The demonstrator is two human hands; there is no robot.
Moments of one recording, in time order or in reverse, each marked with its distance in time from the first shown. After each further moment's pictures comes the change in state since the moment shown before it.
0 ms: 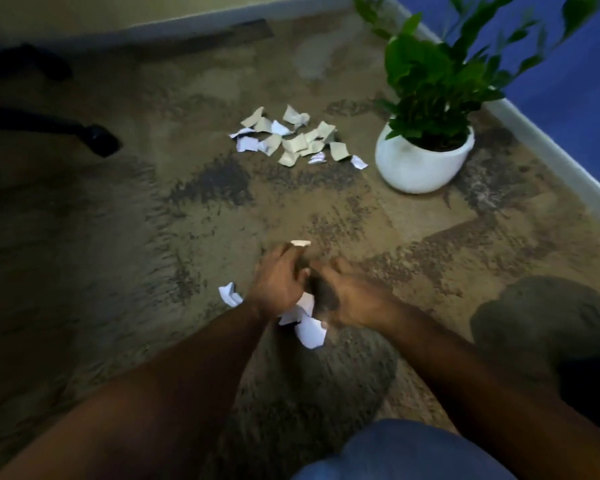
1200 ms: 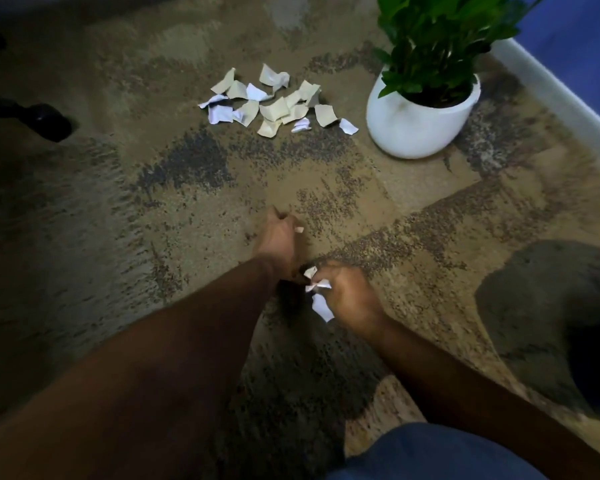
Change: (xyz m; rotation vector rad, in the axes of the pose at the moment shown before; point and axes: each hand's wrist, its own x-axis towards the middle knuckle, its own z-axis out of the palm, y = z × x) left_hand 0.064 0.005 0.024 0.008 -0.116 -0.106; right_hand 0.015 0.006 0.053 0.475 0.309 0.086
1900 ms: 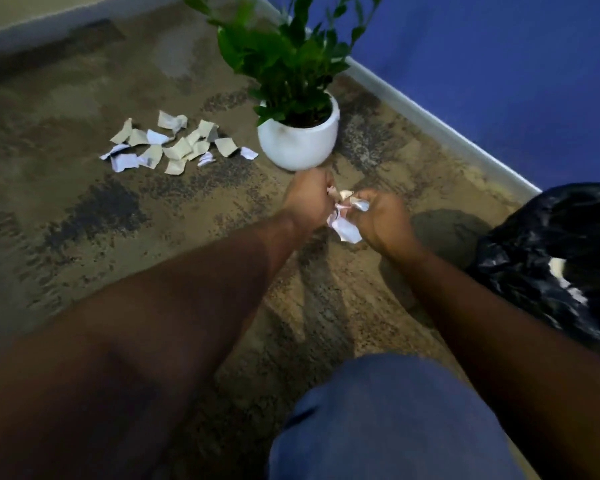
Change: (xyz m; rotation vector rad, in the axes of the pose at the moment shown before) left_hand -0.016 0.224 -0.025 -0.104 -0.020 0.391; right_hand -0.066 0.007 -0.189 0.187 0.626 0.316
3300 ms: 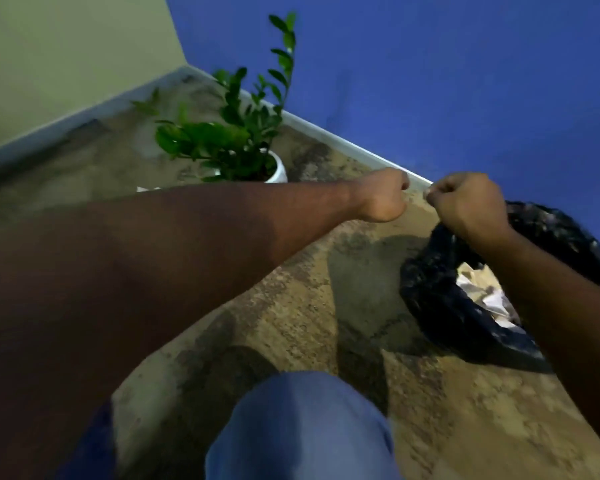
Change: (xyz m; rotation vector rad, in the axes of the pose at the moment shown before) left_hand 0.015 0.225 0.019 0.207 -0.394 0.373; right_hand 0.017 0.052 -0.222 -0.246 0.310 0.143
